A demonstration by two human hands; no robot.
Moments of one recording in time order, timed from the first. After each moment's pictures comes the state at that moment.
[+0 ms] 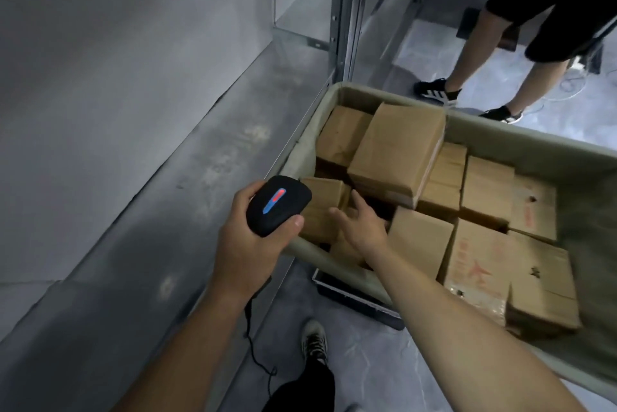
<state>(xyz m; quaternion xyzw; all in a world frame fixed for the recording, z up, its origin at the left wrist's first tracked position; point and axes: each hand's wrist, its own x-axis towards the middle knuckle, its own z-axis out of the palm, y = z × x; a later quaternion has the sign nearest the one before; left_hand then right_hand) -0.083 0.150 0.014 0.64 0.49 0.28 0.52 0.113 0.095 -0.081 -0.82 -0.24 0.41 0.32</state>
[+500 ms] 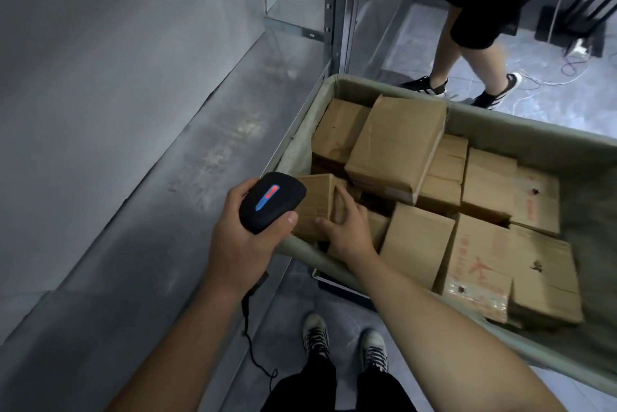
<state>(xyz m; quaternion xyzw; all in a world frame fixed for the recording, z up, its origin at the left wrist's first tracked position) -0.076 0.163 0.014 0.63 0.48 0.27 0.54 0.092 0.100 -0.098 -0.78 -0.21 0.41 0.43</state>
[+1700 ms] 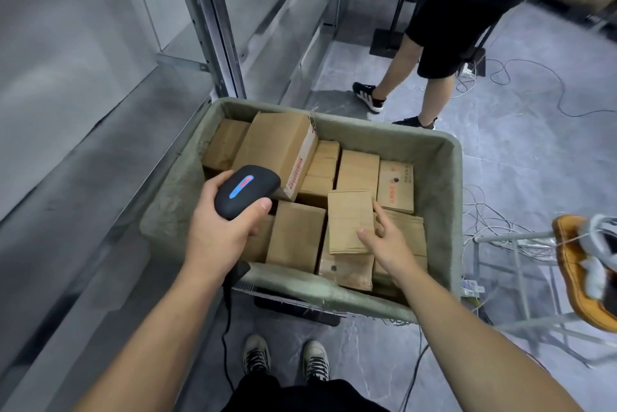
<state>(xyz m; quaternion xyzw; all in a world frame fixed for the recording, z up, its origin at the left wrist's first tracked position) 0.058 0.026 0.048 0.61 0.43 0.31 0.59 0.267 -0.144 -0.067 -0.77 -0.15 0.38 0.50</state>
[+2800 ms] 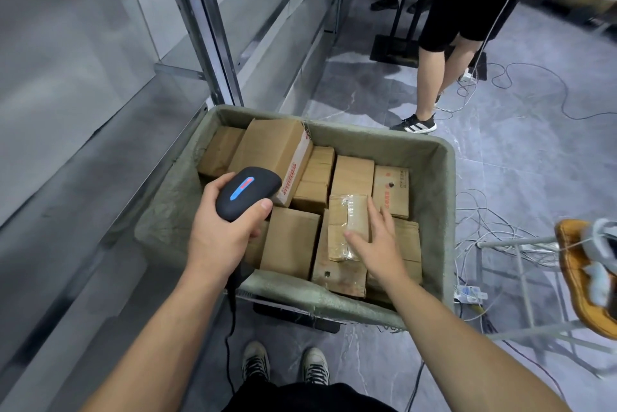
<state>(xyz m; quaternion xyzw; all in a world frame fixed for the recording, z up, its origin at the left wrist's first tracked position) 0.077 0.010 0.057 0.60 0.44 0.31 0.59 0.264 -0.146 -0.056 -0.83 -0.20 0.31 0.42</state>
